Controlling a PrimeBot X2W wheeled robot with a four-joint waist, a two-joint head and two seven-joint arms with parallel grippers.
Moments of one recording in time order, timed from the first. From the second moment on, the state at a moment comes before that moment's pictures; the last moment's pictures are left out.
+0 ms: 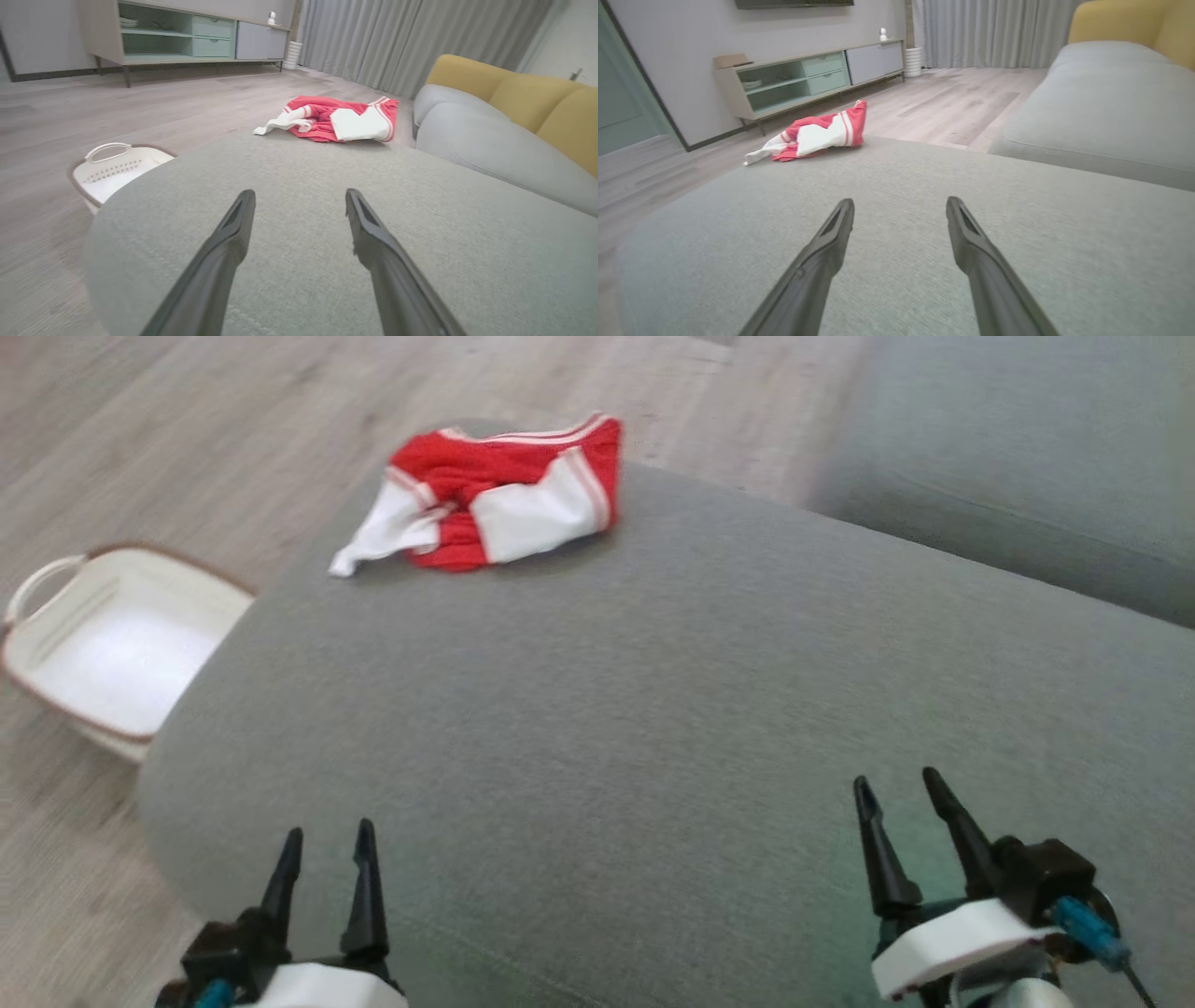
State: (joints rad) left arm 0.04 0.24 -0.38 0.22 -0.53 0.16 -0.23; right arm 0.07 -0.05 0.09 0.19 0.16 0.13 -0.13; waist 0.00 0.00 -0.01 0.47
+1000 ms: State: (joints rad) left arm -0.82 0.55 -0.13 0.15 -0.64 0.09 0.07; right arm -0.23 -0.05 0.08 -0.14 -0.09 0.13 0.04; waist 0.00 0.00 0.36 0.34
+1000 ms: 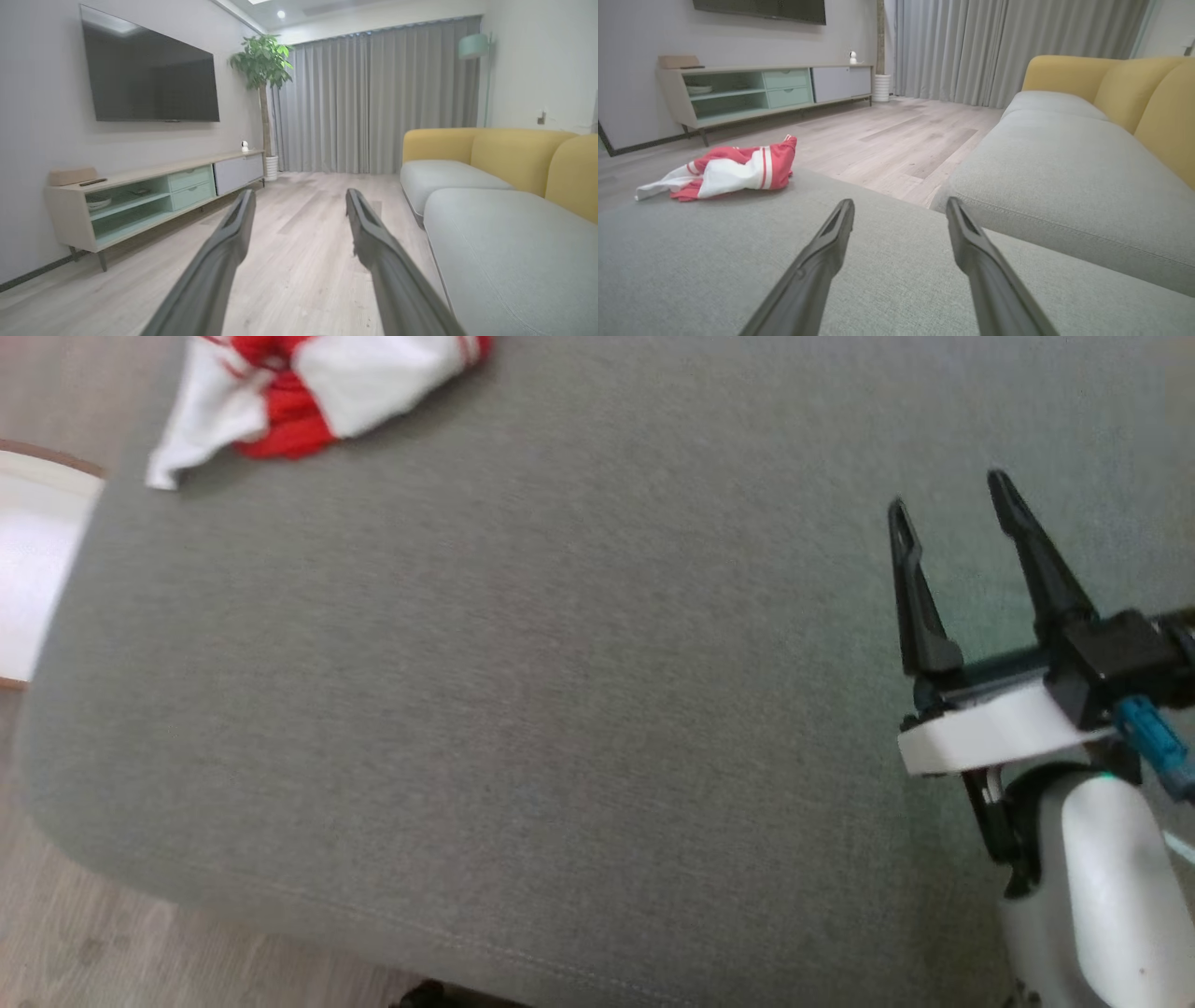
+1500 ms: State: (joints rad) left arm -1.00 0.39 -0.29 0.66 -0.68 -0.06 0.15; right arm -0.27 -0.08 0.09 -0.28 -0.13 0.13 0.12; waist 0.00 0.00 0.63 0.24
